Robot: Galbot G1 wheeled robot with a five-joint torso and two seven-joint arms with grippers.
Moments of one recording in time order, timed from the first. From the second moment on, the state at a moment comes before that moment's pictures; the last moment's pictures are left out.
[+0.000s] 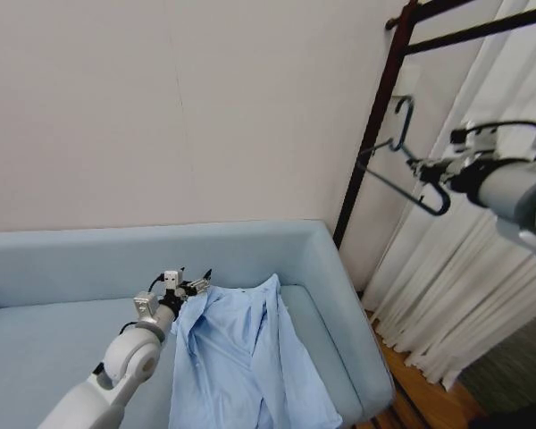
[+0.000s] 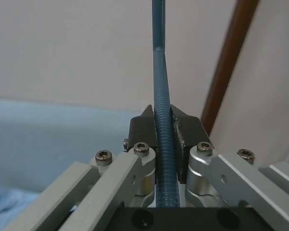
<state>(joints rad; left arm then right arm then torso) 1.10 -0.91 -0.37 -2.05 -0.77 0.33 -0.32 0.72 -0.03 -0.85 2.22 1.83 -0.49 0.52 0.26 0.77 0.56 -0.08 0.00</state>
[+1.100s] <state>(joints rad) 0.71 -1.02 -0.05 -1.33 -0.73 0.39 -0.20 -0.26 0.45 -0.55 1.82 1.29 -0.23 -0.26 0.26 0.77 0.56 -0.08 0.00</state>
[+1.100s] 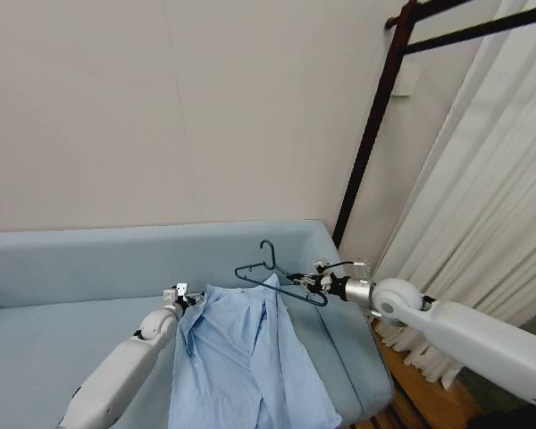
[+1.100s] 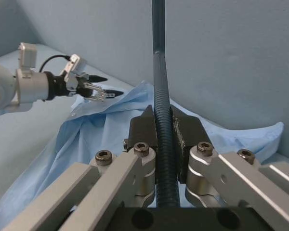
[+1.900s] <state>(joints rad) 0.69 -1.06 0.00 -1.21 -0.64 0.32 -0.11 -0.35 0.57 -0.55 1.74 1.20 -0.21 -0.25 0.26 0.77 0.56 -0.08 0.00</state>
